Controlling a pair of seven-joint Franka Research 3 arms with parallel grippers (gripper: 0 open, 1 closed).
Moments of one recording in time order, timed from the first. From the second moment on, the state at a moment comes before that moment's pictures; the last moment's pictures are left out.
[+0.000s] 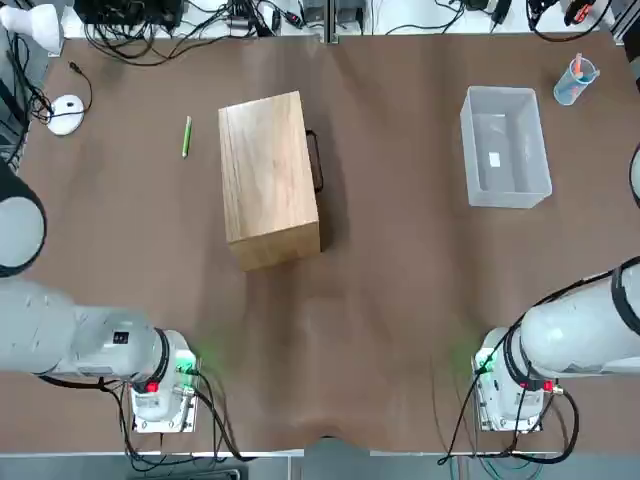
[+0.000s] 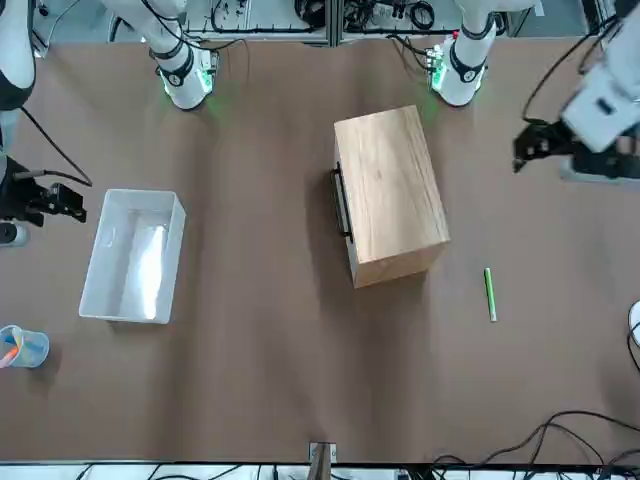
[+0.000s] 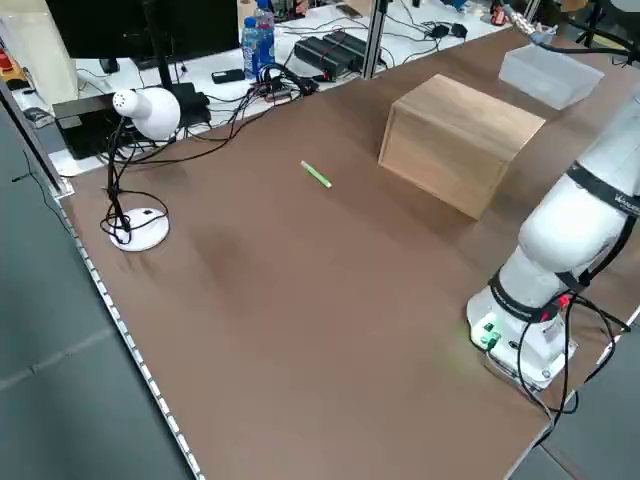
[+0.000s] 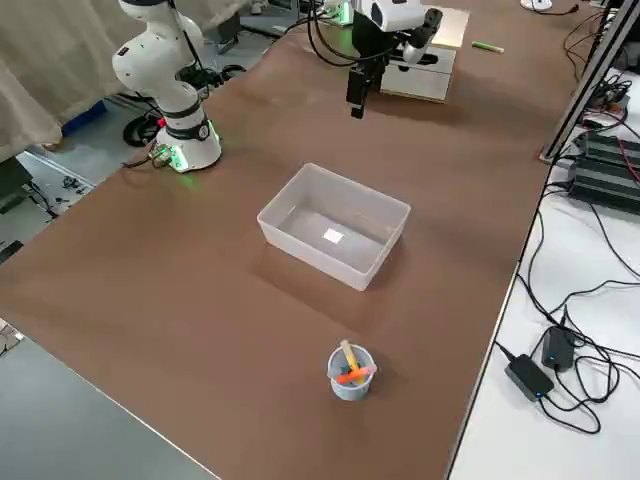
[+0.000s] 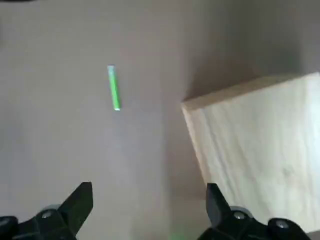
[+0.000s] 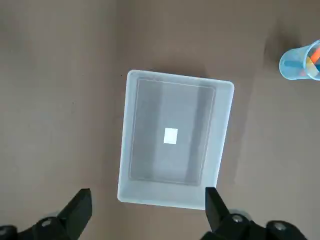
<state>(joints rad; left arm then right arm) -0.04 -0.01 -0.20 -1.59 -0.01 1.56 -0.10 -0.03 0.13 -0.02 -1.54 -0.02 1.63 -0.12</state>
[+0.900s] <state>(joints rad) -0.23 0.34 -0.52 -1.44 0.02 1.66 -0.76 -0.06 0.13 -0.03 -1.58 0.10 1.63 -0.06</state>
